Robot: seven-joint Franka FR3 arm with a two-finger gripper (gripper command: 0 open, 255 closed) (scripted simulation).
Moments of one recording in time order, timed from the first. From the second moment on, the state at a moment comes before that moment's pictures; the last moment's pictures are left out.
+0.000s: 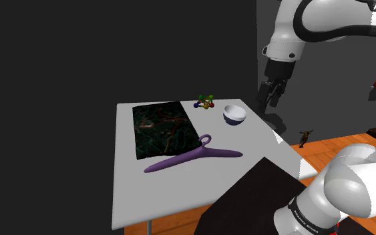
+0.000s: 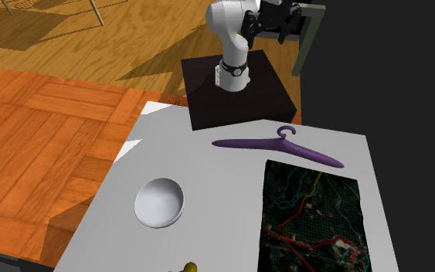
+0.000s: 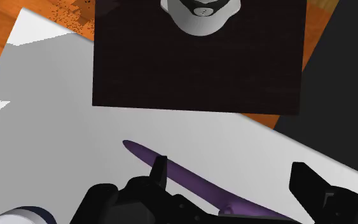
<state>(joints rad) -0.02 -0.75 0.01 -2.45 0.03 1.53 -0.03</state>
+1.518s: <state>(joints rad) -0.12 -0.16 -0.23 -2.40 -0.14 2.15 -0.36</state>
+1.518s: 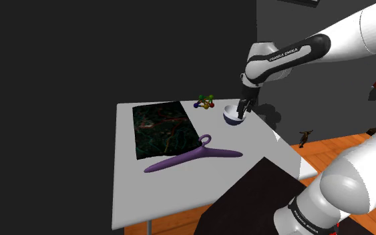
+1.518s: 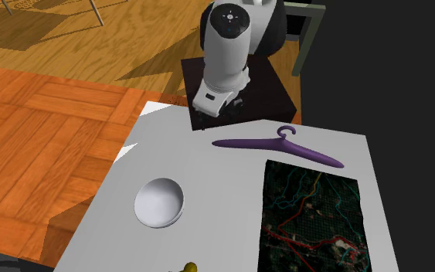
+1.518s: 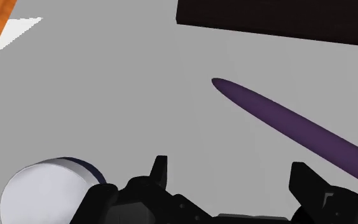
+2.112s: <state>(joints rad) -0.17 0.18 -0.27 -2.20 -0.08 2.33 -0.52</state>
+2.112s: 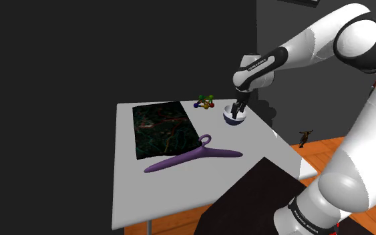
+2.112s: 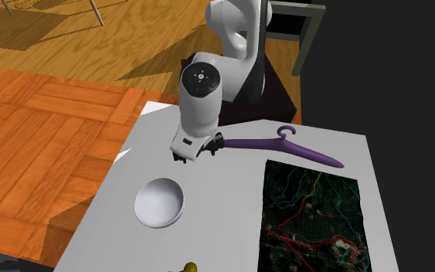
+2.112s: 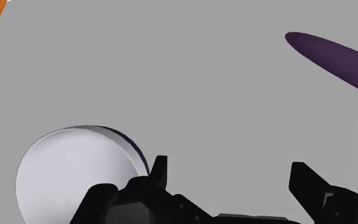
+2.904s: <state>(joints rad) -0.26 0.54 -0.25 -1.88 0.01 2.41 -0.65</state>
